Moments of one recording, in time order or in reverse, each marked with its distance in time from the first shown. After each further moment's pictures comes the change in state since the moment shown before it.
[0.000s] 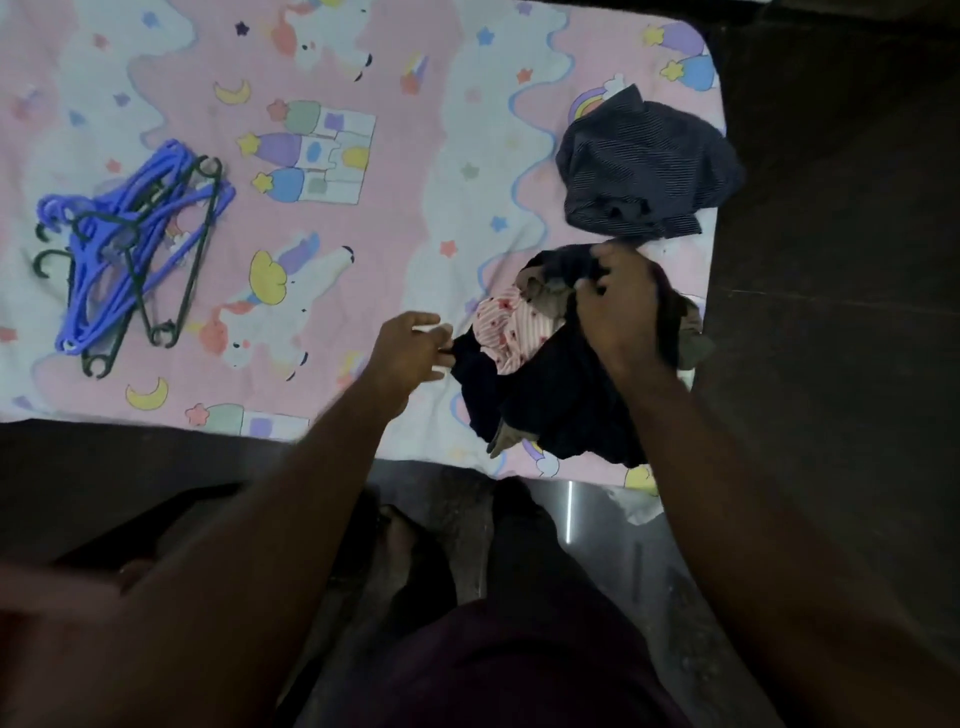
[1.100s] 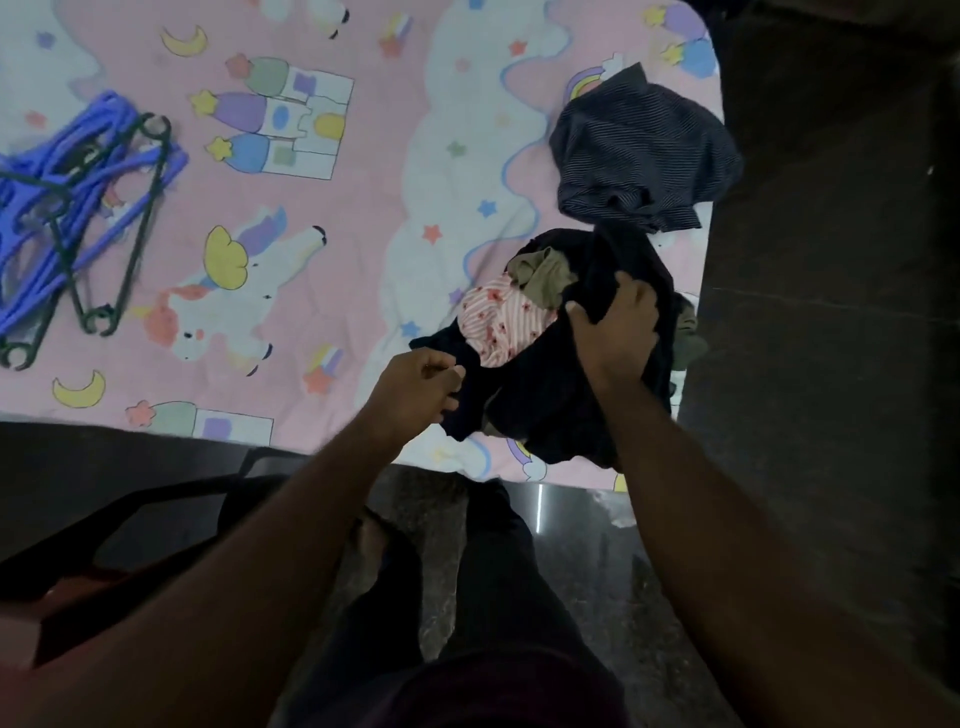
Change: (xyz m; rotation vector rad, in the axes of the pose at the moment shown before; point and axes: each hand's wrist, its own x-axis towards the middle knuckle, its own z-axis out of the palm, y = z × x) left_hand -0.002 -0.039 0.011 0.171 -0.136 0.043; right_hand 0.000 0.073 0.052 -0.341 0.049 0.194
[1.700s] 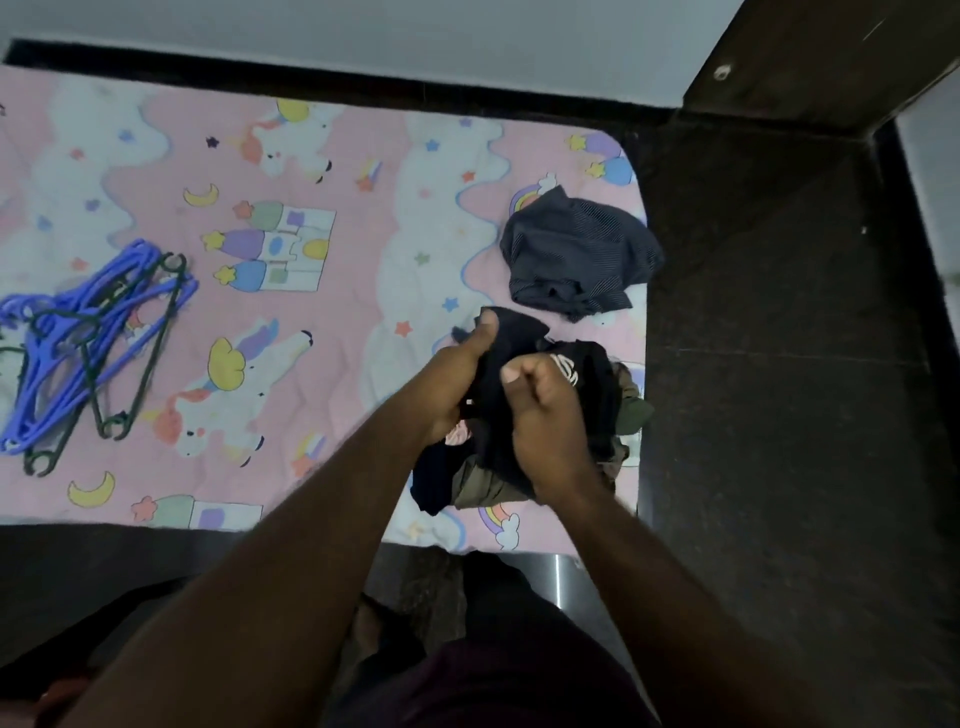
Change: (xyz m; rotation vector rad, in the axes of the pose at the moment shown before) left_hand -0.001 0.135 0.061 -0.290 -0.197 0.003; right_hand -0.076 -0.072 -0.140 0.890 -0.220 -0.137
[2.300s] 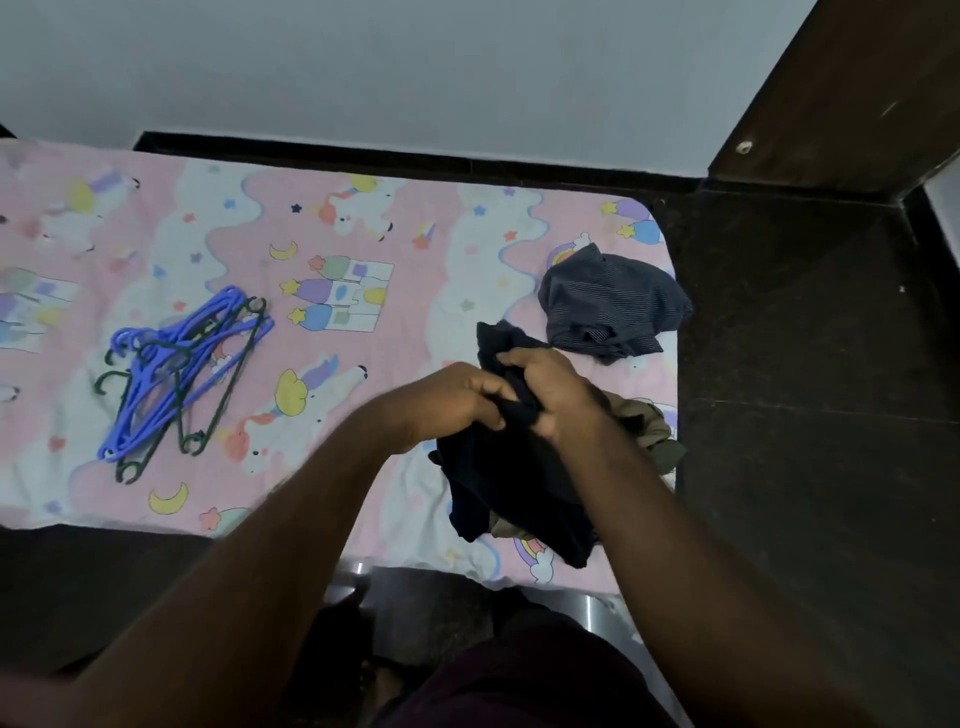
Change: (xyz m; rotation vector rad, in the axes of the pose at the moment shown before) left_hand -0.097 0.040 -0.044 0.675 -0.232 0.272; right_hand 0.039 -0.057 0.035 0.616 -0.224 0.580
